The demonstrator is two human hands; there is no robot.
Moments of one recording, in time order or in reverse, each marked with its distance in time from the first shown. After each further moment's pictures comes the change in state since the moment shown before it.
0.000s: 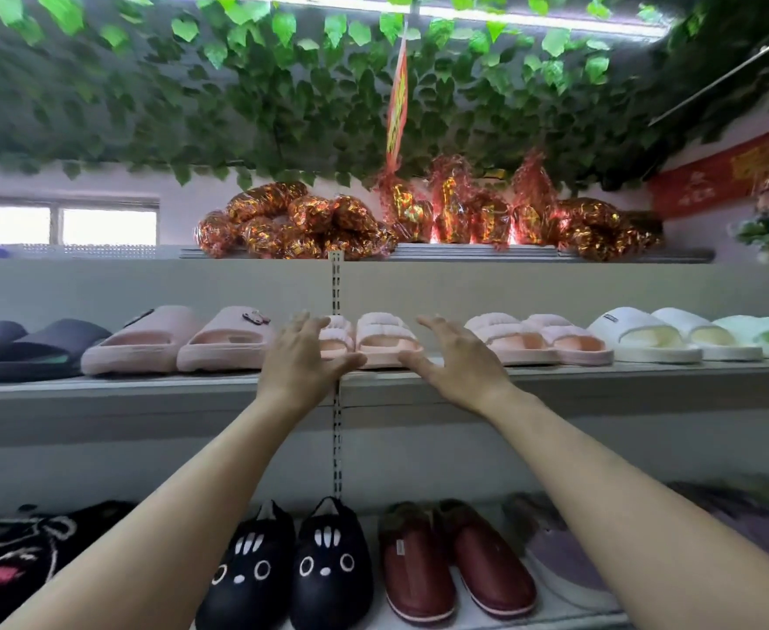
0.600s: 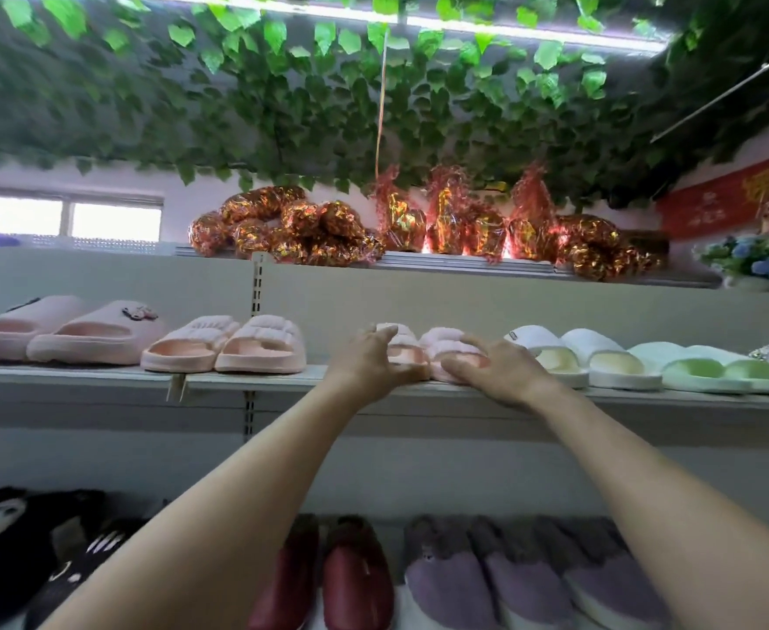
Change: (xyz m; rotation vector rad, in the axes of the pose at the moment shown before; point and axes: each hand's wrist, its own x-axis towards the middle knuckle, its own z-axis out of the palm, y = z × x) left_hand 0.018 0.210 0.131 -0.040 -0.250 0.017; right_hand -0.010 0.200 -0.118 -0.014 -0.154 0.136
